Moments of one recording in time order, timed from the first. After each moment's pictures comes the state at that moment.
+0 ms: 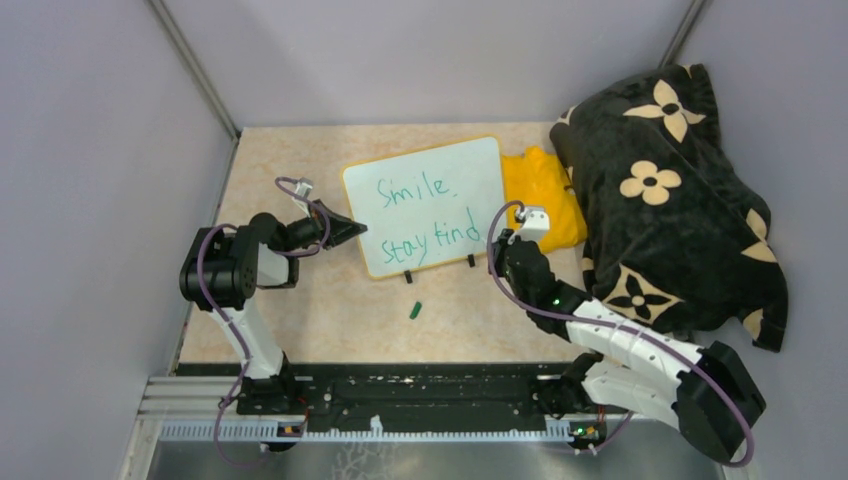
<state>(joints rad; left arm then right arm) 0.02 1.89 0.57 1.55 1.18 -0.79 0.73 0.97 0.48 0.11 0.50 0.50</state>
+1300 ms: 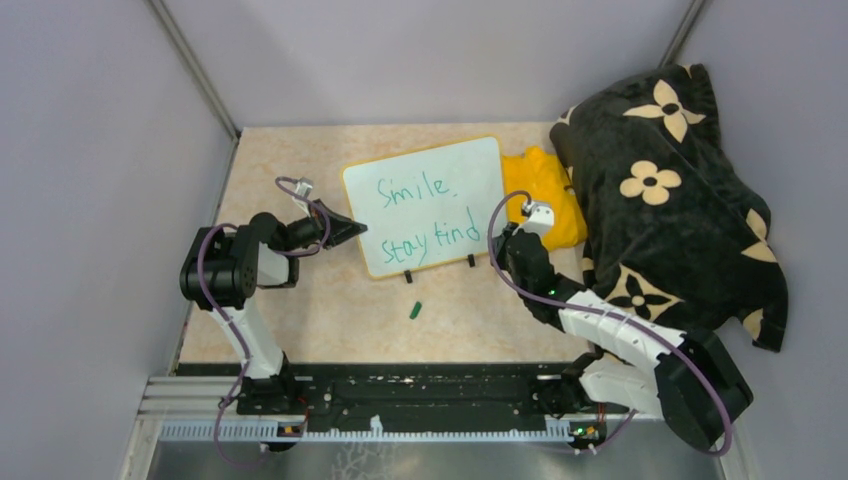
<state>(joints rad) 0.02 1.90 0.57 1.55 1.18 -0.79 0.64 1.08 0.48 0.19 0.47 0.56</state>
